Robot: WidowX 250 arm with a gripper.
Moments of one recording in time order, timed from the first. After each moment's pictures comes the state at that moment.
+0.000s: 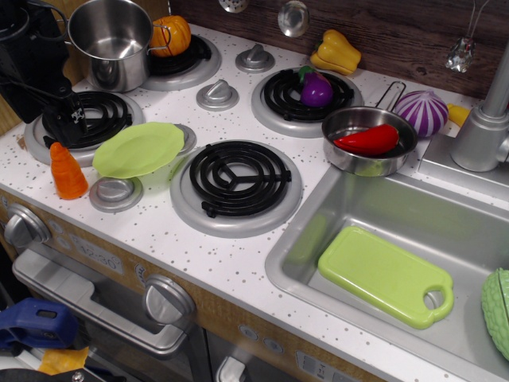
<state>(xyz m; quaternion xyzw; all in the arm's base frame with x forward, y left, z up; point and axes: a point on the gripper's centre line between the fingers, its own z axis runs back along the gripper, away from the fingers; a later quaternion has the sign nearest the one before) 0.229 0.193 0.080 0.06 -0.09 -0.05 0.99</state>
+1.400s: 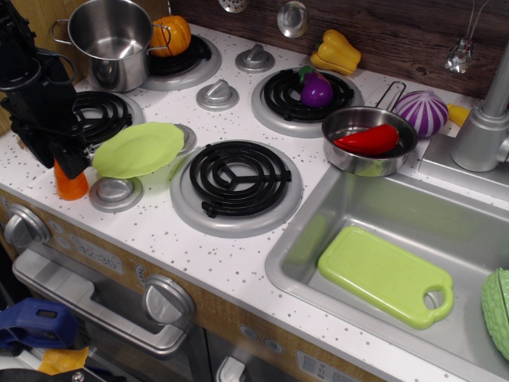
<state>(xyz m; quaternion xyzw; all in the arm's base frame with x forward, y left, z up) 0.226 0.195 0.031 0.00 -0.07 -0.02 1.00</state>
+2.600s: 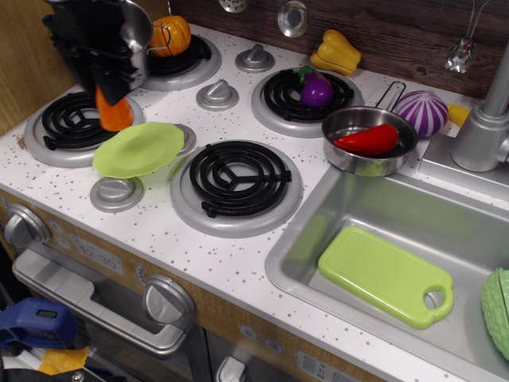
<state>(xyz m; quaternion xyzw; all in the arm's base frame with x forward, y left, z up) 0.287 0.165 0.091 0.04 -0.11 -0.04 0.99</state>
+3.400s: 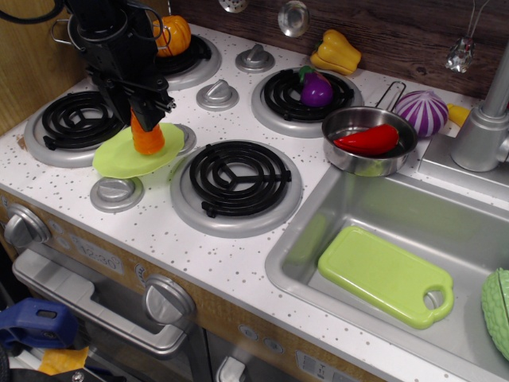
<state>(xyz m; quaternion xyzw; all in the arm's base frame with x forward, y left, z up) 0.292 0.144 0.065 0.02 -0.13 -0.04 0.99</state>
